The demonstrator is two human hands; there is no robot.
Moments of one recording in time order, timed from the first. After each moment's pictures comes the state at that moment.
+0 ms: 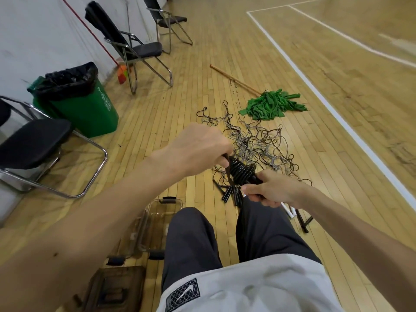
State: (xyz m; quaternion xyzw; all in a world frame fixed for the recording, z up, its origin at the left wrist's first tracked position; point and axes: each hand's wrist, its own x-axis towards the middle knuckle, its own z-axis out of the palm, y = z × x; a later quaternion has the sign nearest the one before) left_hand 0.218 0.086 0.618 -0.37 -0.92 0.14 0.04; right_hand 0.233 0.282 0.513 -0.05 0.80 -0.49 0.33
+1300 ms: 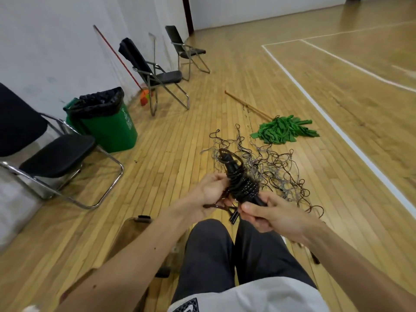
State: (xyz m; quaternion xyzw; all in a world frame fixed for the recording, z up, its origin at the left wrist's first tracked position) left_hand 0.252 0.096 0.555 0.05 -0.74 -0.64 -0.19; right_hand 0.270 0.285 0.524 -0.21 0.62 -0.69 0.31
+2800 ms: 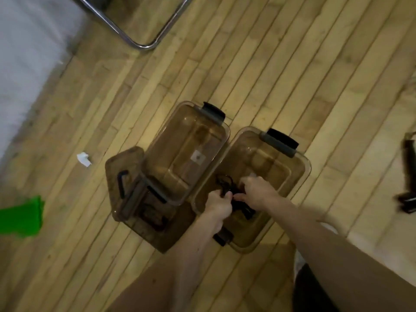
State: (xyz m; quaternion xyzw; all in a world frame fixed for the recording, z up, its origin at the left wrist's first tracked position) left_hand 0.176 -0.226 -0.014 0.64 -0.54 -0.51 -0.20; right_hand 0.063 -0.151 -0.006 -0.31 0.79 -0.12 0.52
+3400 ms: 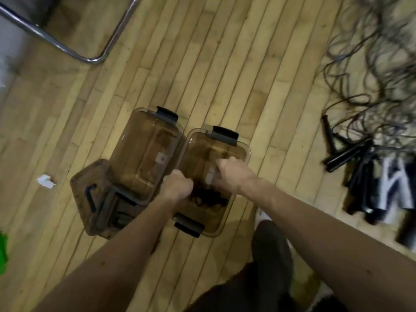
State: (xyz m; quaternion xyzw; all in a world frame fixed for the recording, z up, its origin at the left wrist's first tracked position) left_hand 0.133 -0.231 0.077 0.50 -0.73 -0.32 -0.34; right_hand 0.036 -0.089 0.067 -0.32 0.82 -0.15 0.45
